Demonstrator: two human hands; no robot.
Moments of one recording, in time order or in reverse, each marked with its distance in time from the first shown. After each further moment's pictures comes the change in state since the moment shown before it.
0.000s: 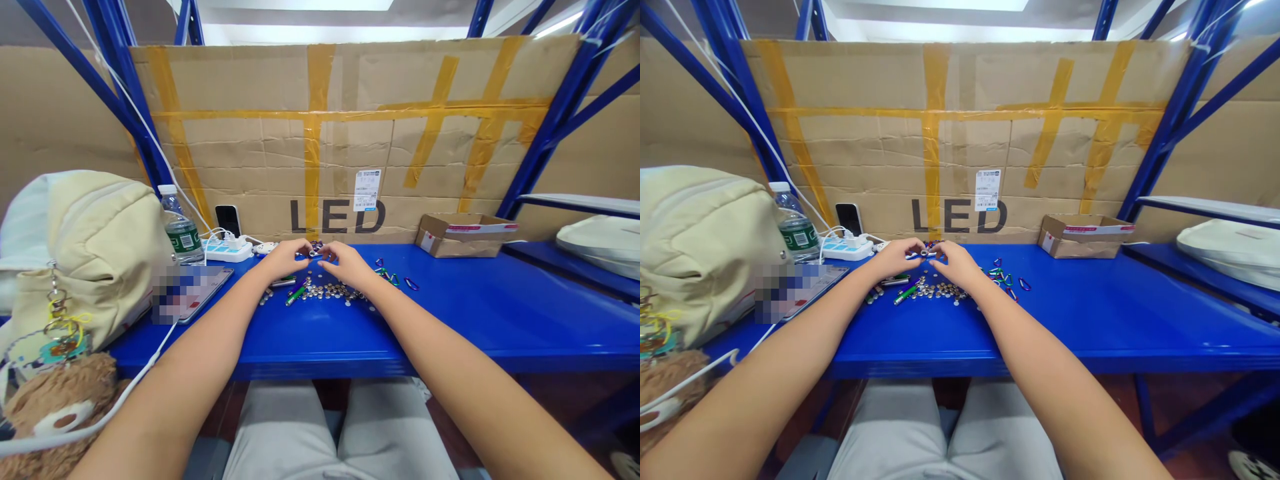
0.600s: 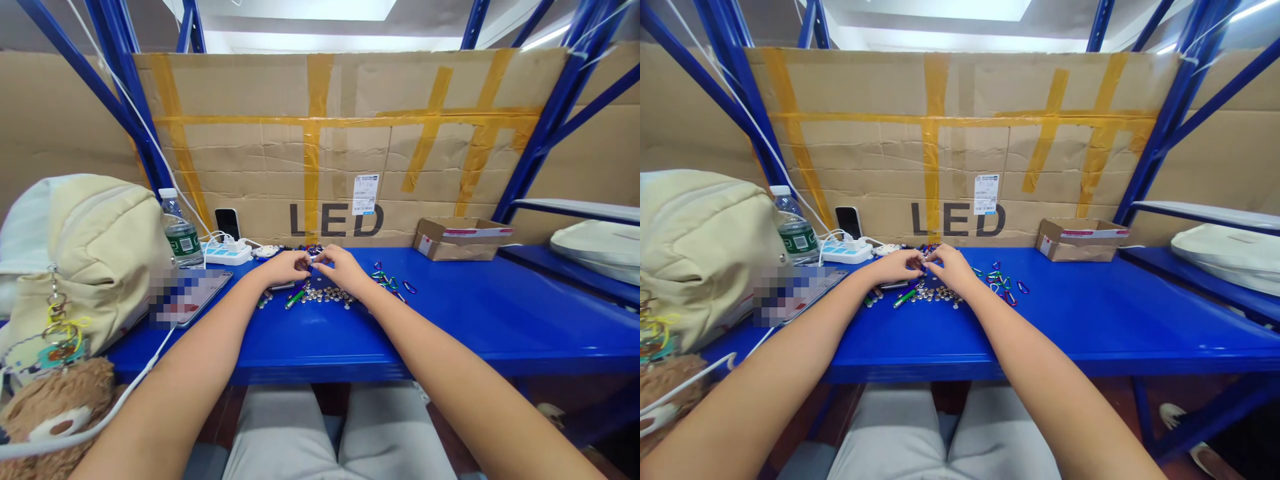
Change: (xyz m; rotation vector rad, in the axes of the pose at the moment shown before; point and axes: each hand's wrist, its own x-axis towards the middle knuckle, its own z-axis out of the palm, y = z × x) left_hand -0.001 -0.011 0.005 -0.214 -0.266 -0.124; right_hand 0.004 -0.002 0.010 0.015 0.042 -0.024
